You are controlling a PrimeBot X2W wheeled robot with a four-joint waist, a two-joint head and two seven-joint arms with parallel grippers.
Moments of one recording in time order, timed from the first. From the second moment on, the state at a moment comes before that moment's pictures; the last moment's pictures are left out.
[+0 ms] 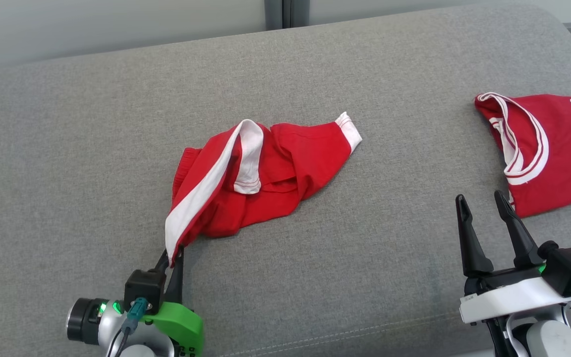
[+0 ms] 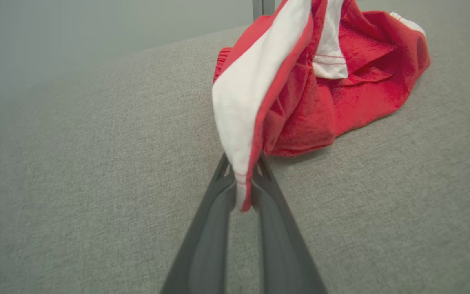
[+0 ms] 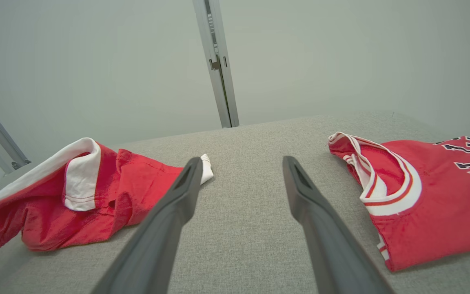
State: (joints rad) left arm -0.23 0.36 -0.67 0.34 -0.46 0.30 -0.23; right arm -0.01 -0.12 0.04 -0.01 0.27 0.13 -0.25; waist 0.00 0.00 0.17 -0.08
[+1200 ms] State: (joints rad) left arm -0.08 0.33 -0.28 -0.02 -0.51 0.31 -0.26; right arm -0.03 -0.15 0.10 0.02 0.26 0.13 -0.22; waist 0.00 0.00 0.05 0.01
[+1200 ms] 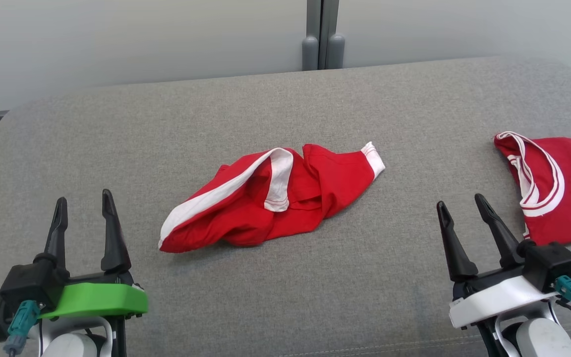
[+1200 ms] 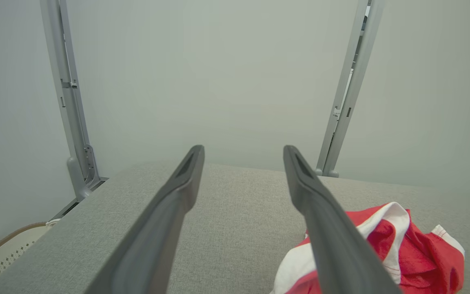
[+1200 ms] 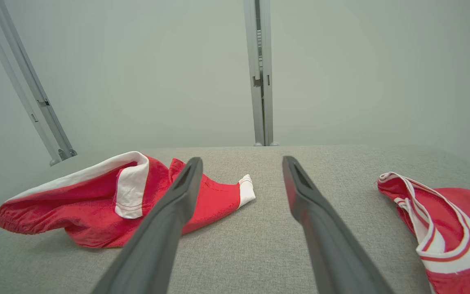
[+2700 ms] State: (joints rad) left arm -0.12 0.32 -0.41 0.01 -0.46 0.26 -0.22; right arm -0.32 -0.26 0.40 0.42 0.29 0.13 -0.19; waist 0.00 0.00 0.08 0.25
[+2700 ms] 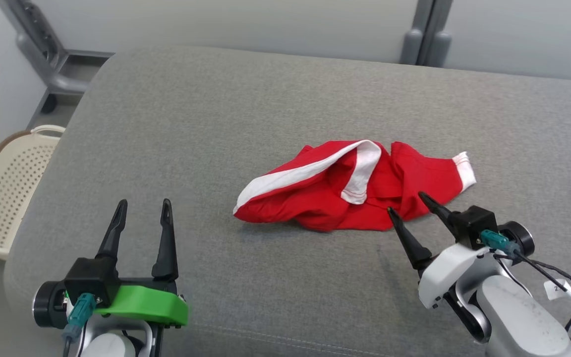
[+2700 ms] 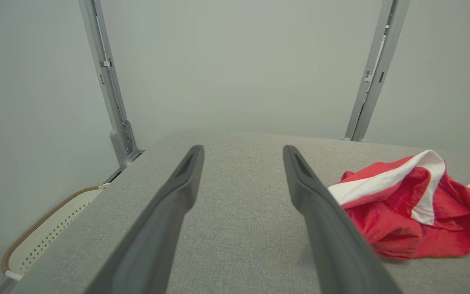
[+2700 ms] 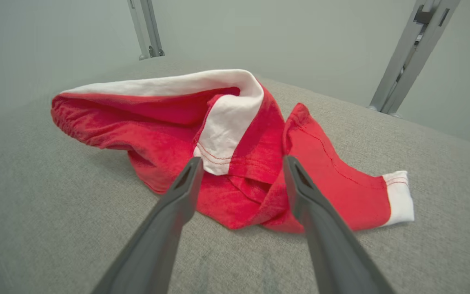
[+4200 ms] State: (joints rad) left arm -0.19 0.23 -0.39 0.11 -0.42 0.19 -0.26; right arm -0.43 -0.70 0.67 0.22 0.49 0.13 0.01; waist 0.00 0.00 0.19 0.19
